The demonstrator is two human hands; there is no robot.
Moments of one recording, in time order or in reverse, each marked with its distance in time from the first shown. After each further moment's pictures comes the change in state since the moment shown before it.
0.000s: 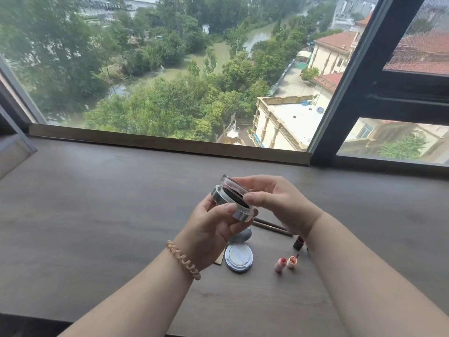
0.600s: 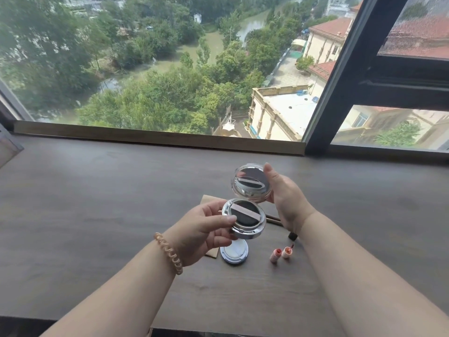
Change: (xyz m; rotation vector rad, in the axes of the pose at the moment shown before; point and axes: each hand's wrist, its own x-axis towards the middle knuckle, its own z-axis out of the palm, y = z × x) left_hand -0.001 -0.005 -0.020 0.343 0.040 -0.337; right_hand 0.000 0.036 -0.011 0.125 0.385 0.107
